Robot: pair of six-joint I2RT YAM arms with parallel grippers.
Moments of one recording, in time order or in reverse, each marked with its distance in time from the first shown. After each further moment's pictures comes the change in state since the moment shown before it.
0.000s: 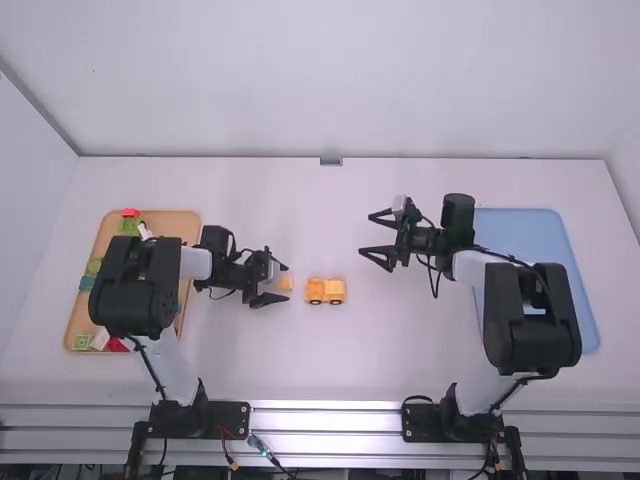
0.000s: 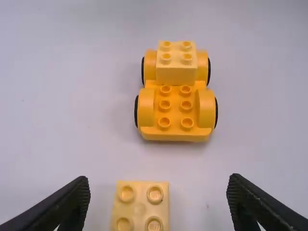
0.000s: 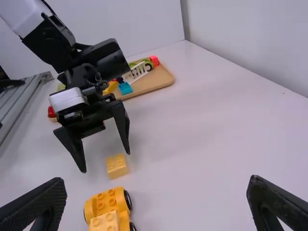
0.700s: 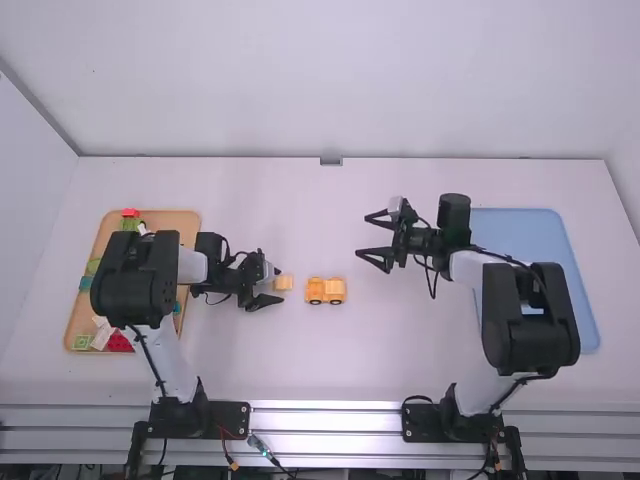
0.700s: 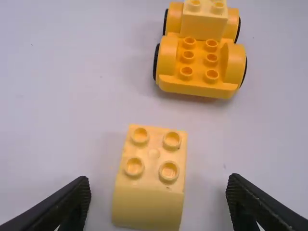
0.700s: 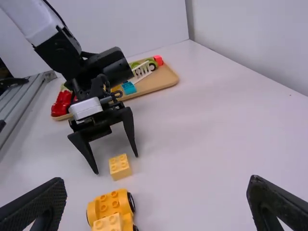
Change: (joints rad) left arm 0.051 0.074 -0.018 0.071 -0.024 -0.064; right arm 0.024 0.000 0.000 0.000 0.000 -0.010
